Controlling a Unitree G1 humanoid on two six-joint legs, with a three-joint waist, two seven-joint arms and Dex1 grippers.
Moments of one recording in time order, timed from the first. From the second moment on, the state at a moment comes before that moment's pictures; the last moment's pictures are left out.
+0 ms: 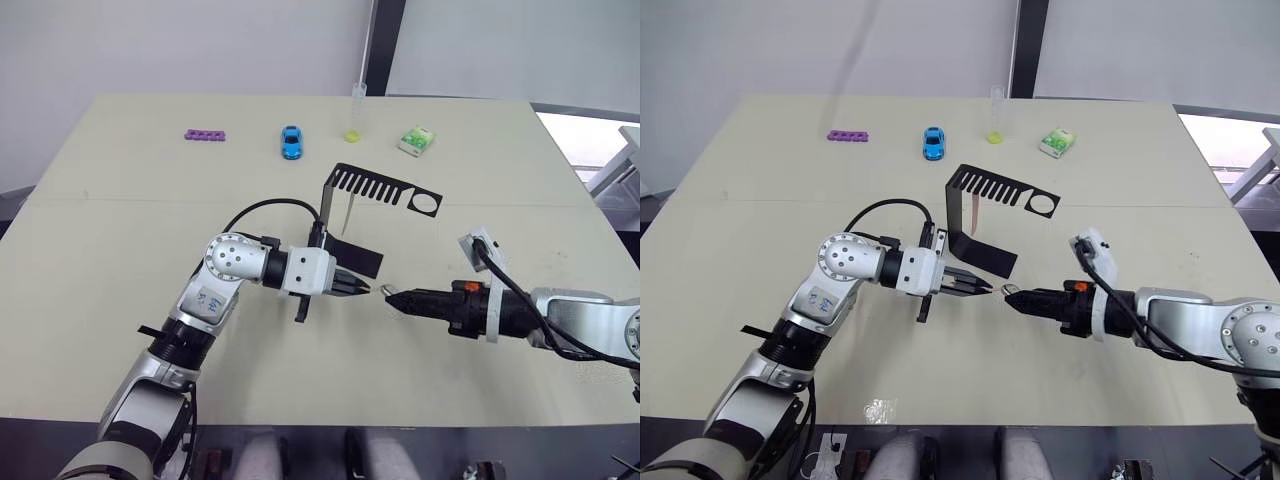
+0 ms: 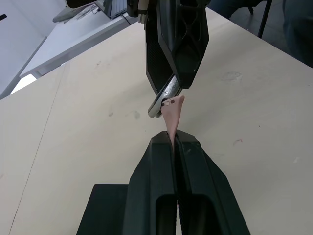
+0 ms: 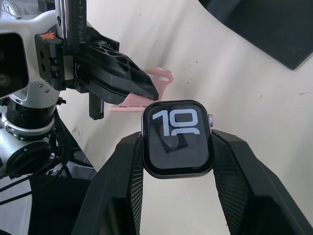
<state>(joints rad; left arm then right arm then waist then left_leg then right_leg) -0.68 0.39 -0.30 0.10 -0.10 -0.12 -1.17 -0.32 -1.00 -0.04 -0.35 1.91 1.07 -0.06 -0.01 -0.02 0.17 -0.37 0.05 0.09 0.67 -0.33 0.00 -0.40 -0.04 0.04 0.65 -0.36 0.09</state>
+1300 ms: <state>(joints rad) -0.69 0.36 -0.30 0.13 -0.07 -0.12 -1.15 -0.34 -1.01 -0.04 -0.35 1.88 1.08 -0.06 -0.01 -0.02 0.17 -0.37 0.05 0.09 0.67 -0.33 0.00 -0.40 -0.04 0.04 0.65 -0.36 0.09</state>
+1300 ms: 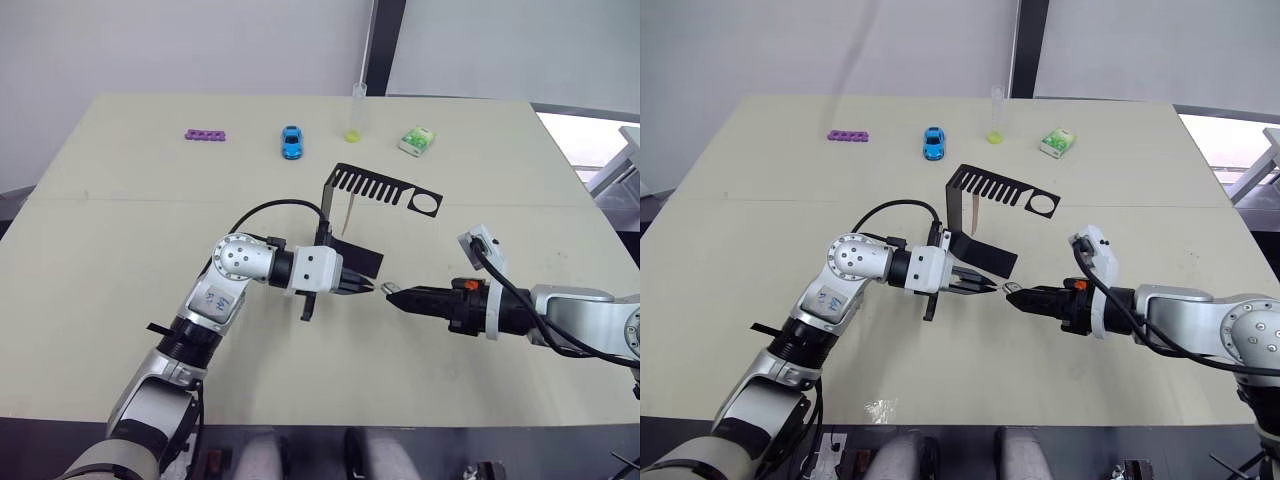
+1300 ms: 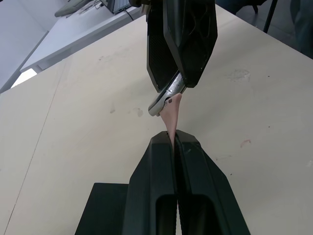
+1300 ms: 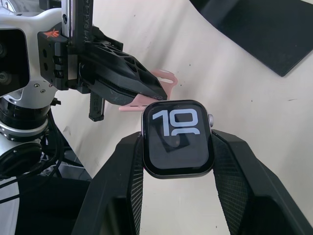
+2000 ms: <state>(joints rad) -0.70 0.35 -0.30 0.13 -0.07 -0.11 -1.15 -0.37 -1.01 -0.03 -0.35 1.87 1.08 -0.06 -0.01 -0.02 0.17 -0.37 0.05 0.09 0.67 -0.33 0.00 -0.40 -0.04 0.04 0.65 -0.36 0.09</state>
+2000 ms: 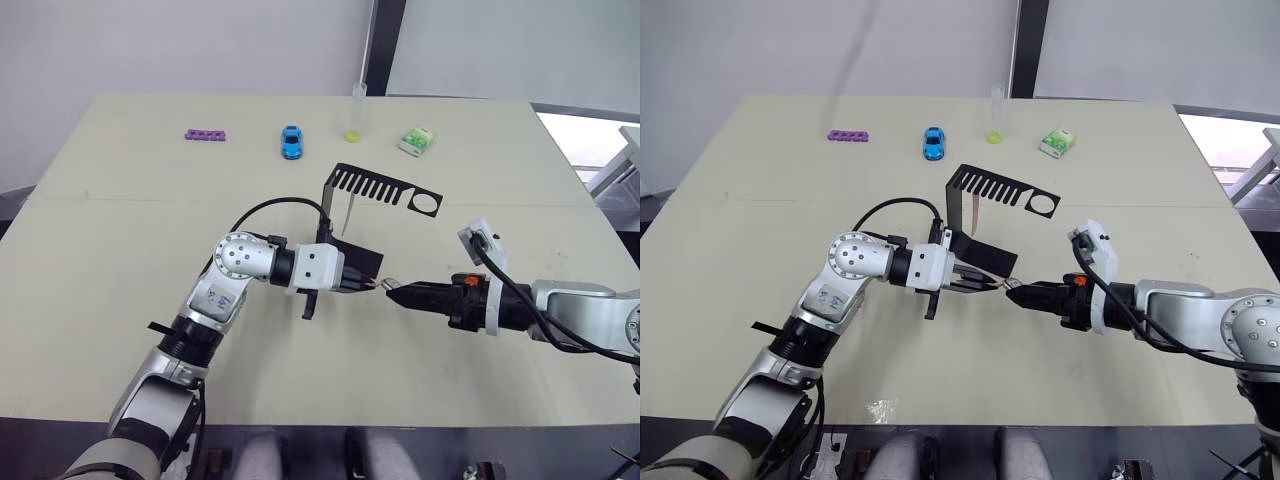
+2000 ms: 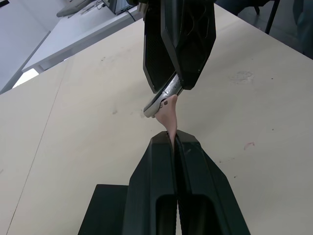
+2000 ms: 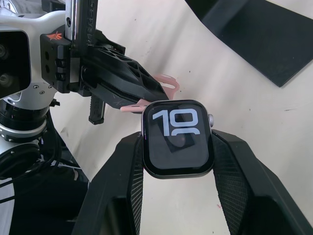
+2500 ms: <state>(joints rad) -0.70 0.34 -0.30 0.14 -0.05 -0.11 -1.15 -0.37 -1.01 -0.03 -0.35 1.86 1.09 -0.06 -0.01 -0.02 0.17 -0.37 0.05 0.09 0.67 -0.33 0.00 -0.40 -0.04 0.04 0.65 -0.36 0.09</state>
